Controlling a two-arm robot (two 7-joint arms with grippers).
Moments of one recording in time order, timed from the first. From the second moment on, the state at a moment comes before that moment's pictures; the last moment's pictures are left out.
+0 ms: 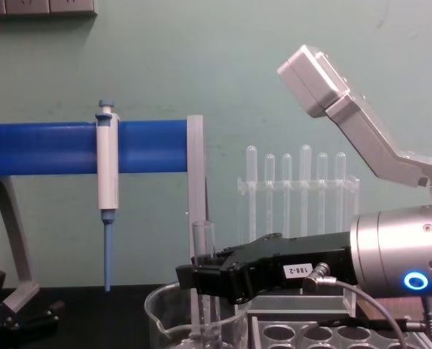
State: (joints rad) left arm -0.20 0.60 0.45 -1.41 -0.25 -0.12 0.03; right arm 0.48 0.41 -0.64 -1.53 0.40 0.30 0.51
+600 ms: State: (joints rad) left arm -0.20 0.60 0.45 -1.41 -0.25 -0.12 0.03; right arm 0.48 0.41 -0.64 -1.53 0.40 0.30 0.51
